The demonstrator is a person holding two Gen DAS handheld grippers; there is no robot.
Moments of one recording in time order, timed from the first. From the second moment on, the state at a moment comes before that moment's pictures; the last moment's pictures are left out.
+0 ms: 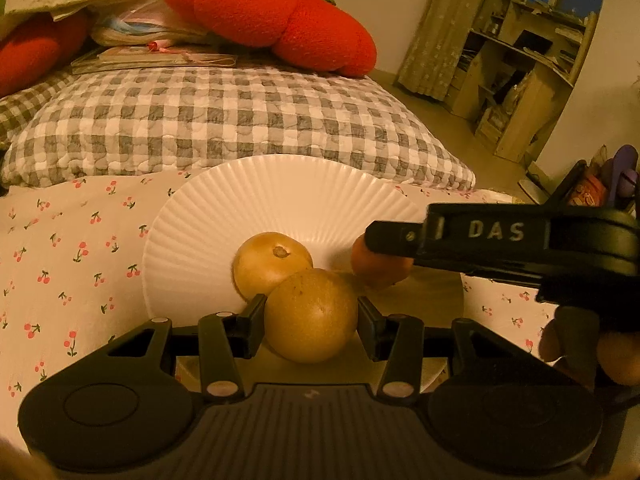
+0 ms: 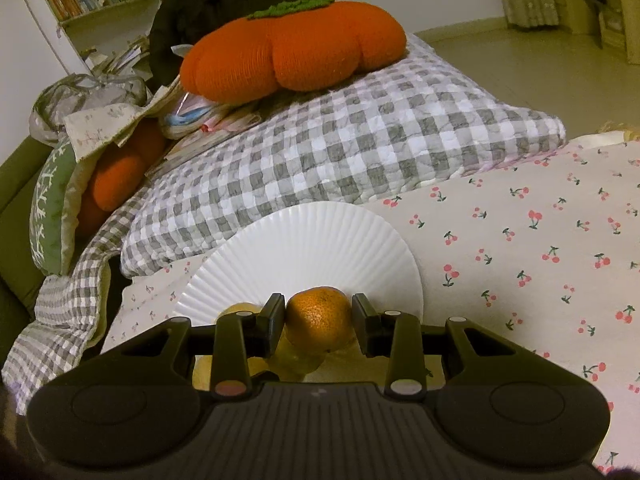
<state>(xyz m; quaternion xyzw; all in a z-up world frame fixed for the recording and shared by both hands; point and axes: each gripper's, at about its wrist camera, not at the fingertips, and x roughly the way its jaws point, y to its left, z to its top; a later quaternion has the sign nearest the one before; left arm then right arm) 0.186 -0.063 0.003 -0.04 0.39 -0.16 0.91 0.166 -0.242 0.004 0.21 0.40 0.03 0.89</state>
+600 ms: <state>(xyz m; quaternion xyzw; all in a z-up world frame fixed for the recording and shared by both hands) 0.181 -0.040 0.021 -0.13 0.38 -0.15 0.90 0.158 -0.256 0.016 0.27 0.39 0.02 0.88</state>
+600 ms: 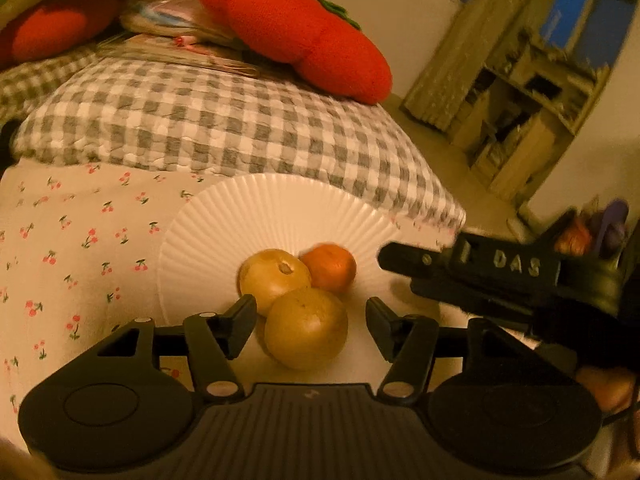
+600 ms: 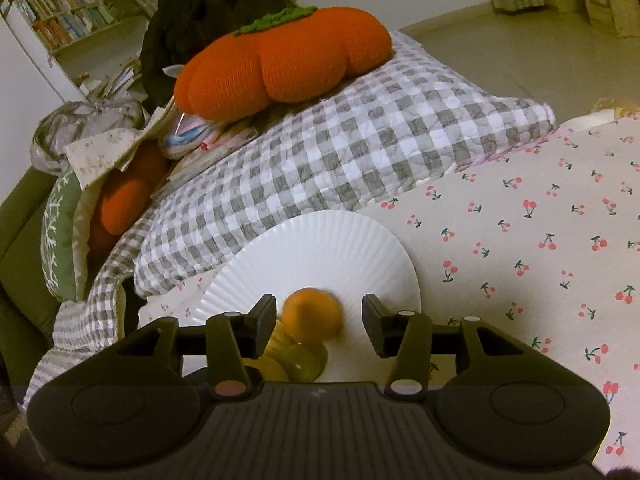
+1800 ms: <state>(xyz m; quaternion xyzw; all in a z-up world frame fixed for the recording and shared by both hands) 0.109 0.044 0.082 -0.09 0.36 -0.04 0.93 0.101 -0.179 0.086 0.15 0.40 0.11 0.90</state>
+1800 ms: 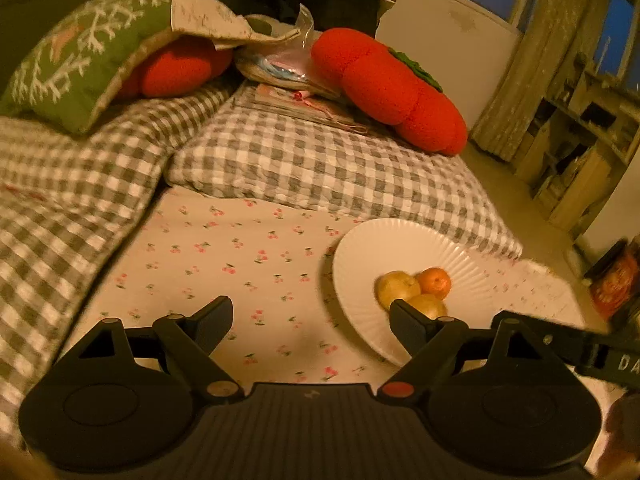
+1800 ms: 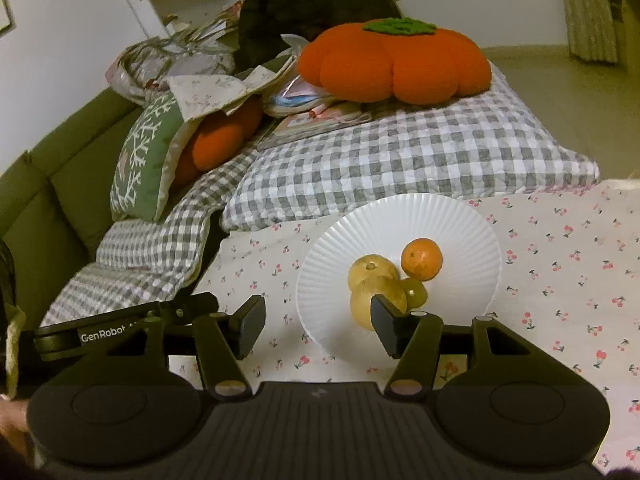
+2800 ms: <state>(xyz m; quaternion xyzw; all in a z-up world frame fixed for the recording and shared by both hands) 0.076 0.014 0.081 0.02 0.36 -0.06 0.93 0.032 -0.157 0.079 0.05 0.44 0.14 0.89</state>
